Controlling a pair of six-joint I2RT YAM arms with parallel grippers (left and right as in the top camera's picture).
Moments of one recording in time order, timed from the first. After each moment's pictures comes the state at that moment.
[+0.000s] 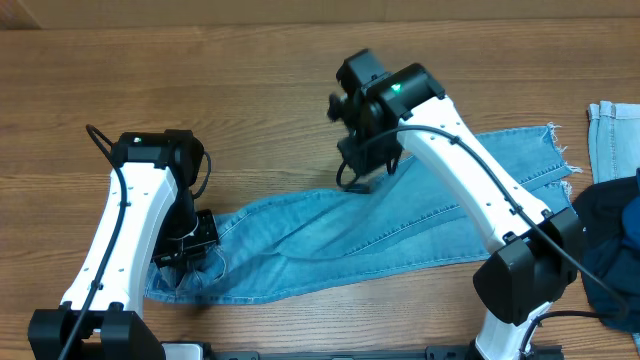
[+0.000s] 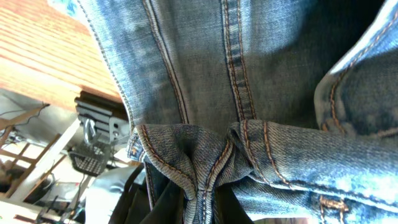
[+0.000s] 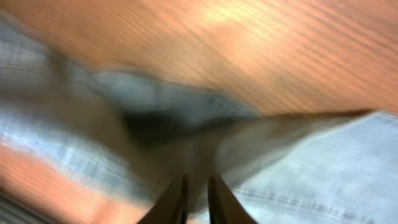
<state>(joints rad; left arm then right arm) -0.05 1.53 1.22 -1.64 -0.03 -0.42 0.52 1.93 1.85 -1.33 -0.07 -0.03</state>
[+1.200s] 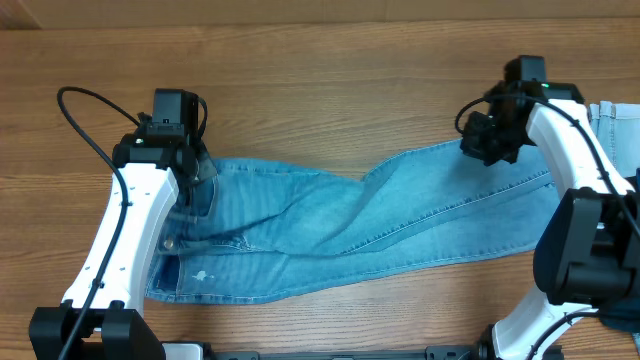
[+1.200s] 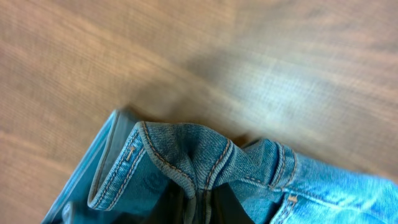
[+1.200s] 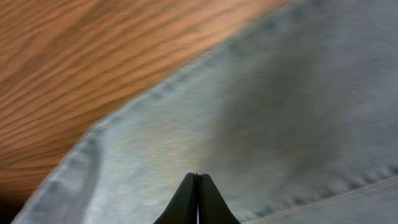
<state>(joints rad) -0.05 1.53 1.21 -0.91 -0.26 -0.49 -0.11 1.92 1.48 -0.99 -0.21 0.23</state>
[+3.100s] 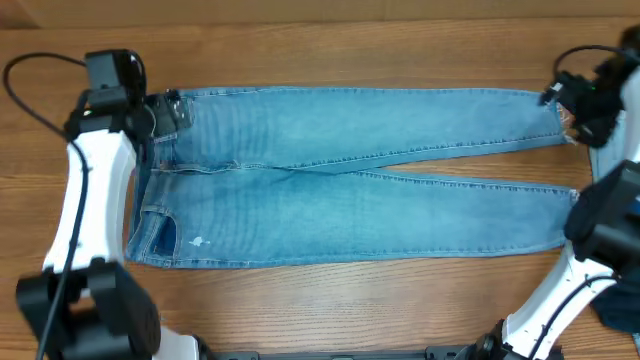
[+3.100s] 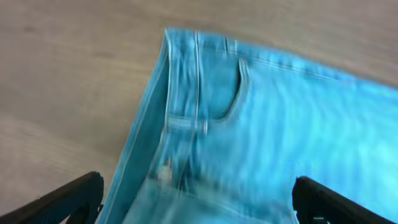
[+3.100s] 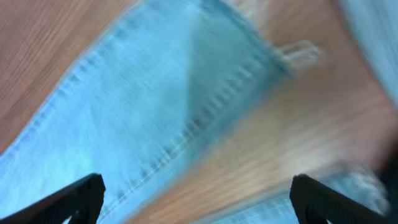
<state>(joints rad) 0.17 1.69 1.40 -0.71 -0.07 -0.17 -0.45 2.21 2.07 -1.27 -0.16 0.32</state>
